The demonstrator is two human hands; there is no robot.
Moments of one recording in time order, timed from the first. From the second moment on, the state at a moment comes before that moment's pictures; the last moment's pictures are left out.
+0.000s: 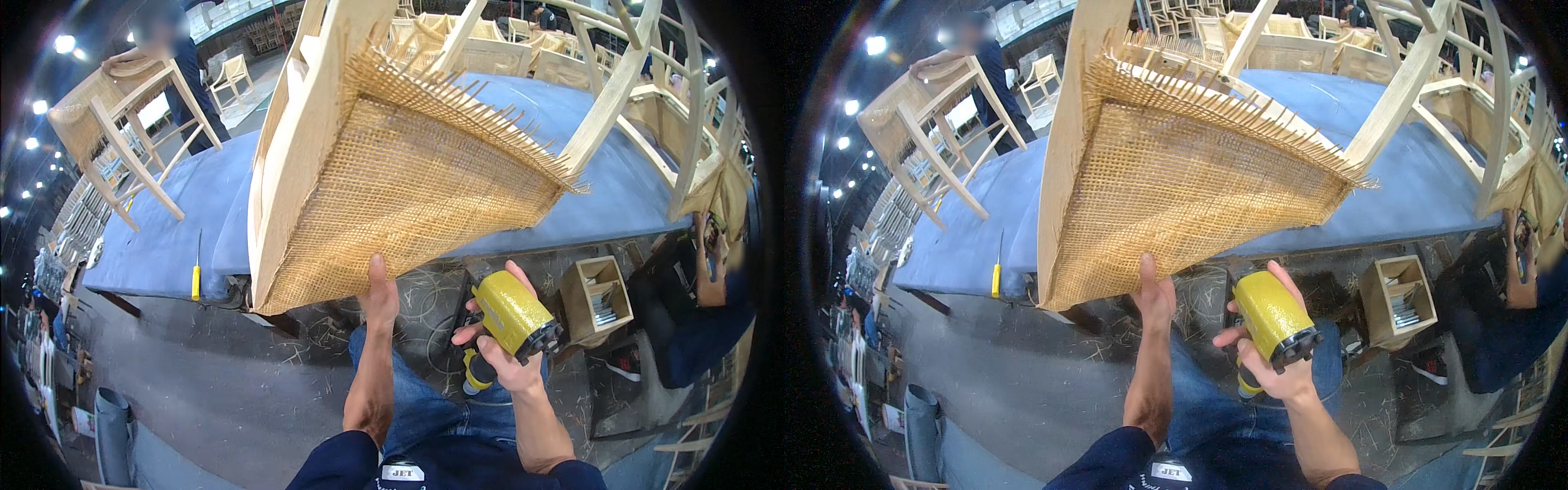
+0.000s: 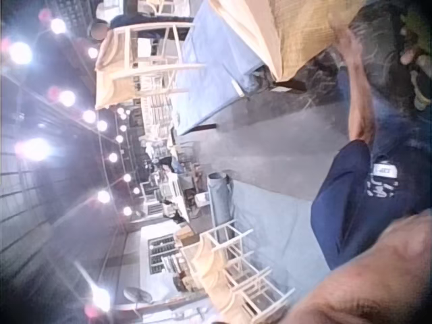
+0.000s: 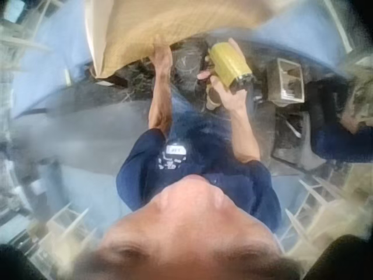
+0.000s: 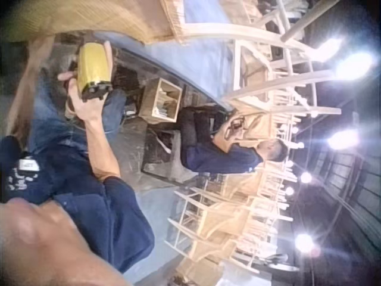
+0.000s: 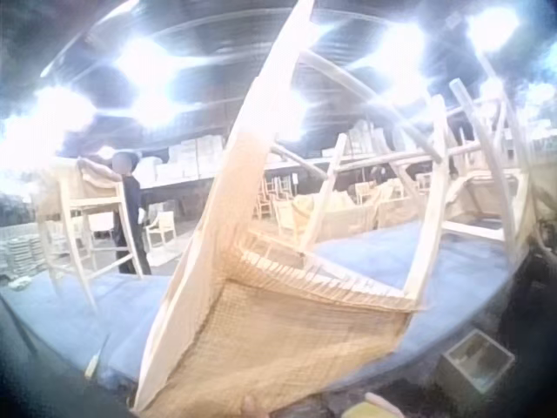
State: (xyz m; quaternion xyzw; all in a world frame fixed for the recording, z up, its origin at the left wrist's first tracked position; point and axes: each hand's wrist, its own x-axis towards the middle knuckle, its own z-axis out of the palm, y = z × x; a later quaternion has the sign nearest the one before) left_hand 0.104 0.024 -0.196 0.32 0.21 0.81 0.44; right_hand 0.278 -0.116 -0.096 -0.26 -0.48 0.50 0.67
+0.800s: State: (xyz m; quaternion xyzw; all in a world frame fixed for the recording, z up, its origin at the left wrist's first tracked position) left_hand 0.204 0.031 -0.178 0.21 0.10 0.78 0.58; right_hand 0.319 -0.114 -0.136 -0.28 -0.36 0.56 0.70
